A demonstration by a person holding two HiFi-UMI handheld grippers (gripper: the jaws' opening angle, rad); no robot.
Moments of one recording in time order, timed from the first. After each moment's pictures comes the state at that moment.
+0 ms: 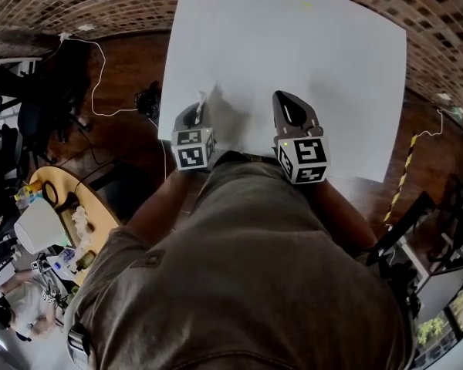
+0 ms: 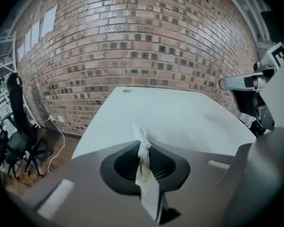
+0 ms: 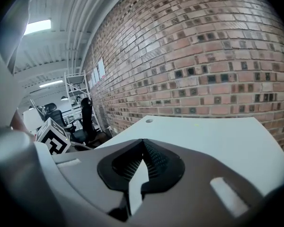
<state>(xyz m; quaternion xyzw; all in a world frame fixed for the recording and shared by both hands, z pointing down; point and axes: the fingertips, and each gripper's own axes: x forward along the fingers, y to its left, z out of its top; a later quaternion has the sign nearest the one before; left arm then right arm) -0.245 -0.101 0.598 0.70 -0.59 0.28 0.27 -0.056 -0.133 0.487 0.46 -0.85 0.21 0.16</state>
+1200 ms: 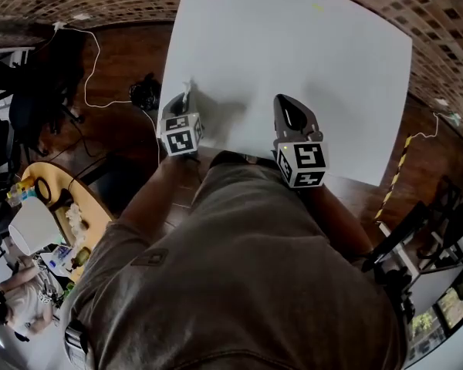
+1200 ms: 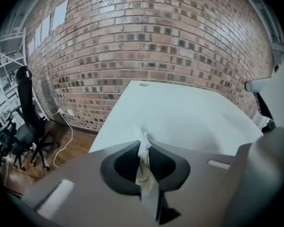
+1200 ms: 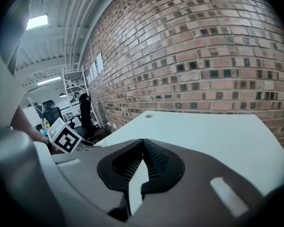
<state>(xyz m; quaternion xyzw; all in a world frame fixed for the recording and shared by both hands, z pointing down) -0.301 -0.125 0.632 0.66 -0.62 0.29 0.30 -0.066 -0.140 0.501 0.46 -0.84 0.22 0.19</state>
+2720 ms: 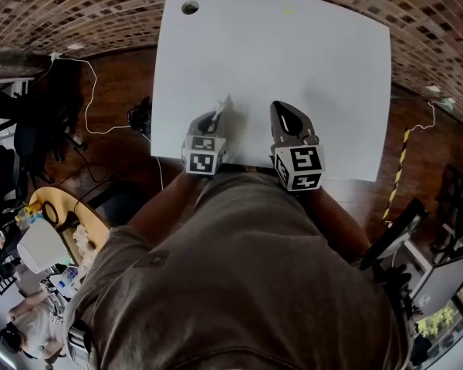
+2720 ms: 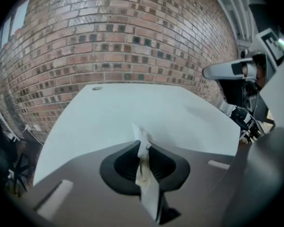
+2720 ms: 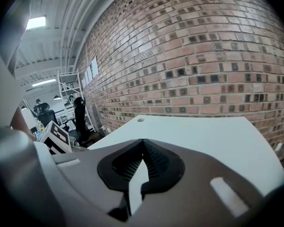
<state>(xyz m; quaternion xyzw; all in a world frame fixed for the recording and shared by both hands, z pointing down) -0.168 -0.113 0.613 0.78 -0.49 0.31 0.26 -0.029 -0.135 0.491 0.49 -0.83 0.21 0.17</state>
